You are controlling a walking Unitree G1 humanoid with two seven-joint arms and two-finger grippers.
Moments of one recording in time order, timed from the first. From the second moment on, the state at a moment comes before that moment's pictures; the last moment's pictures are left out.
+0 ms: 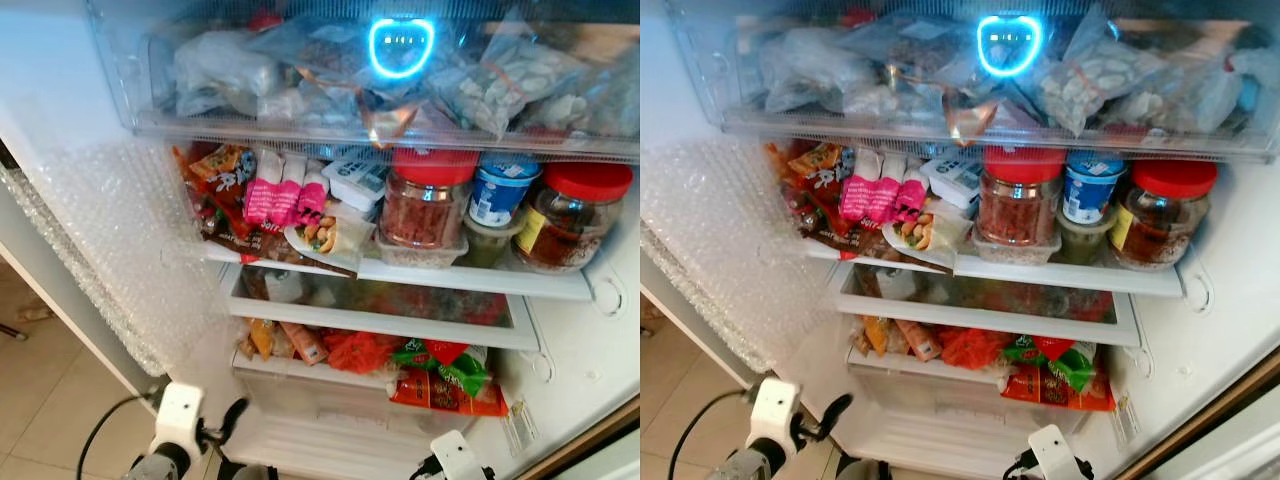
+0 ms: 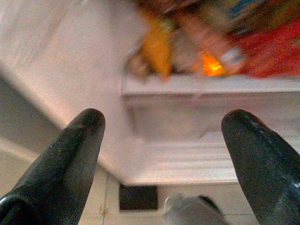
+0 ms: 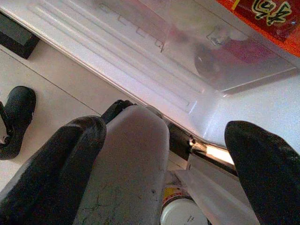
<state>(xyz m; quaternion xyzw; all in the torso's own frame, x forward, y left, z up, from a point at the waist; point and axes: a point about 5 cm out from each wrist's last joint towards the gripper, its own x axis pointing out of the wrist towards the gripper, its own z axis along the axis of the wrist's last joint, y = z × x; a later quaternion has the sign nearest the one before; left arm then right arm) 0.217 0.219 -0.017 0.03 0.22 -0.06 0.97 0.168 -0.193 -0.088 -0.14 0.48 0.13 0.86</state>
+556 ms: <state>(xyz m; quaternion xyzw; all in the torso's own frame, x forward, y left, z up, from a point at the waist) 0.176 0.244 -0.070 -0.02 0.39 0.09 0.91 0.166 -0.193 -0.089 -0.12 0.49 0.11 0.86</state>
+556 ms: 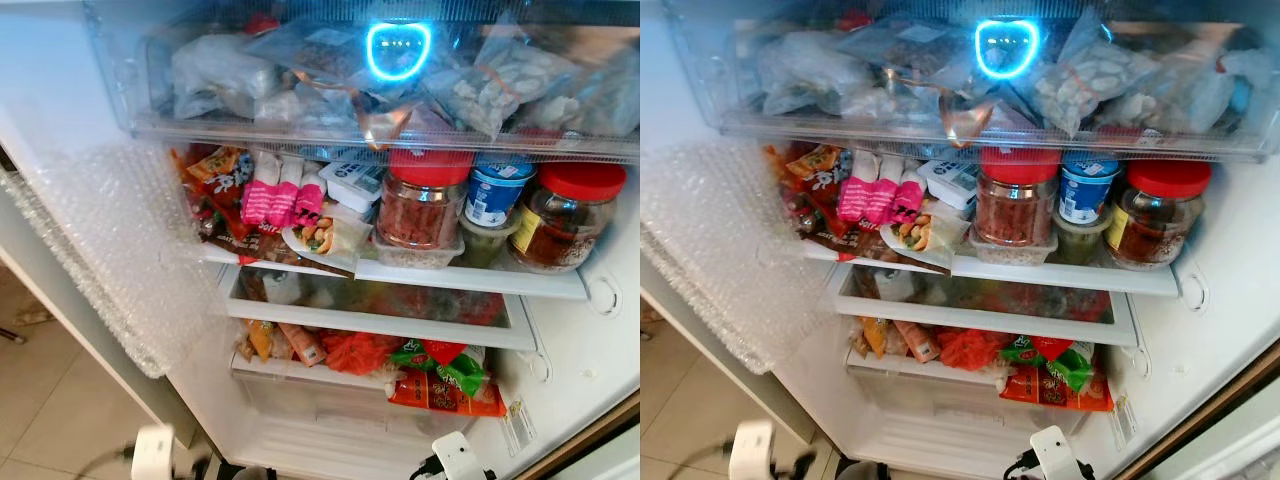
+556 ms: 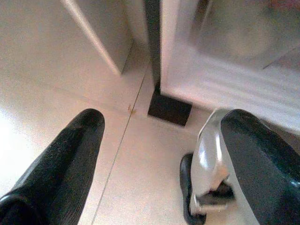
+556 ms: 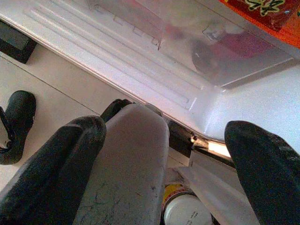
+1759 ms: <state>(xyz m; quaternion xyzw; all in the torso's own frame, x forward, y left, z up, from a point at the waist) 0.158 0.236 -0.084 -0.05 0.43 0.13 0.89 0.170 -0.199 -0.086 -0.12 0.48 0.09 0.86</state>
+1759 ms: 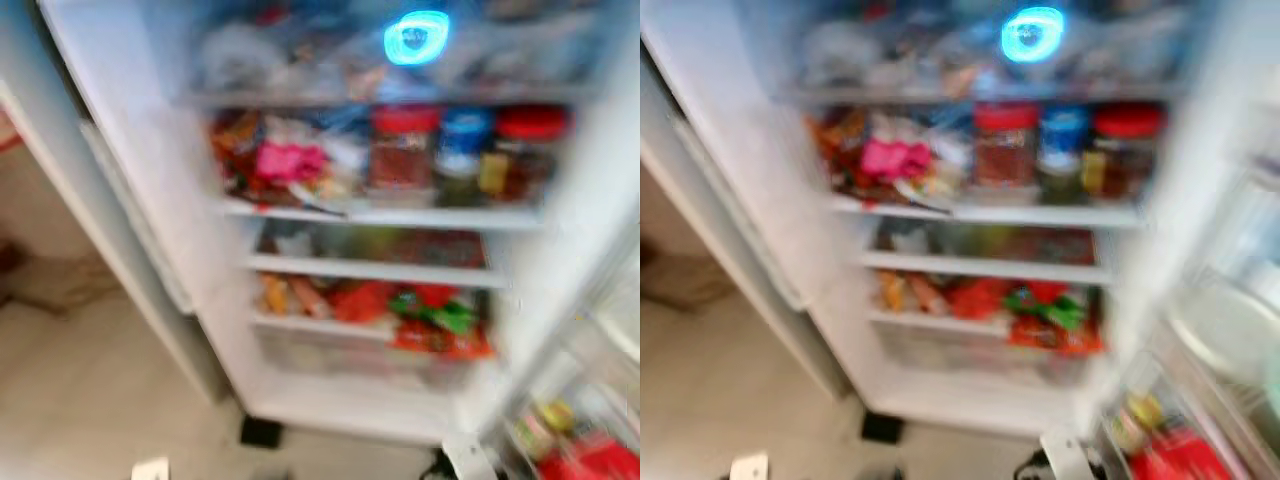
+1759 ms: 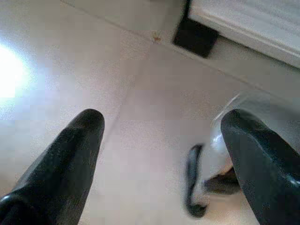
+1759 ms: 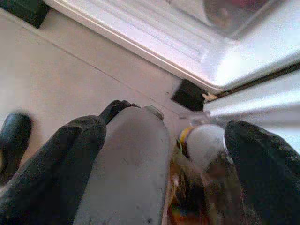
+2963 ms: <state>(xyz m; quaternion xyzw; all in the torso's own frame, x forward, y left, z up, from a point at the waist) 0.119 0.263 -0.091 -0.07 0.48 0.17 0.86 0.162 -0.201 -0.090 -0.10 0.49 0.09 0.86</state>
